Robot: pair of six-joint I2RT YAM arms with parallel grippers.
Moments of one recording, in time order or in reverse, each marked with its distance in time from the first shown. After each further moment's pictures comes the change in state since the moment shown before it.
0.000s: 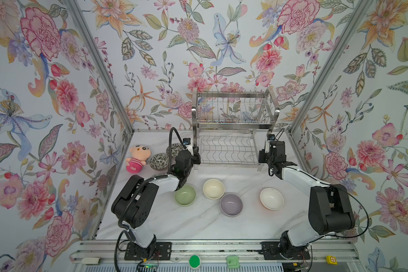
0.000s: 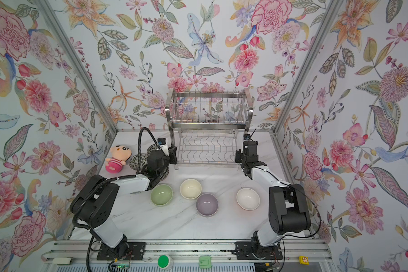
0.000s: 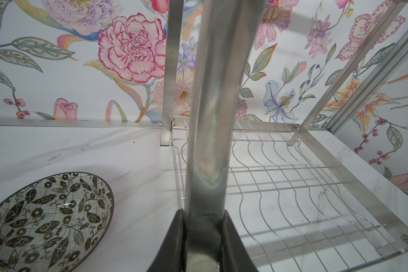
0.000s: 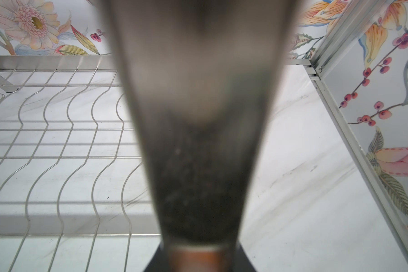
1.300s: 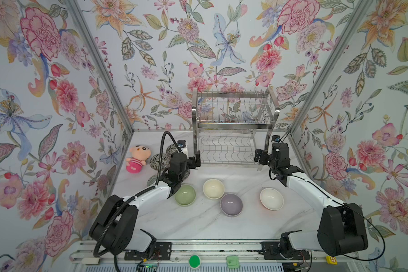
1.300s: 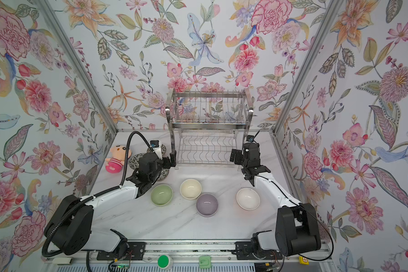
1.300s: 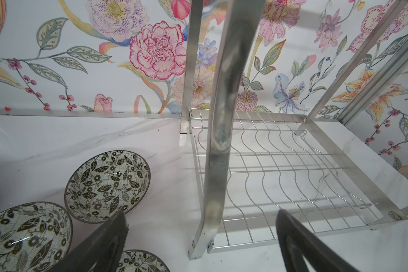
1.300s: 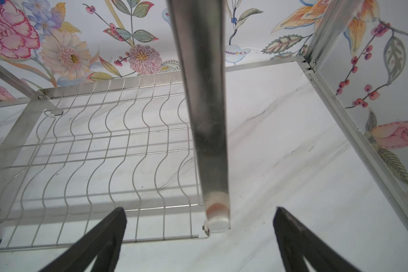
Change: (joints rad) left arm -0.048 -0.310 -0.084 -0.303 -0.110 0.039; right arm 0.076 -0.214 -0.066 -0.117 0.034 0.142
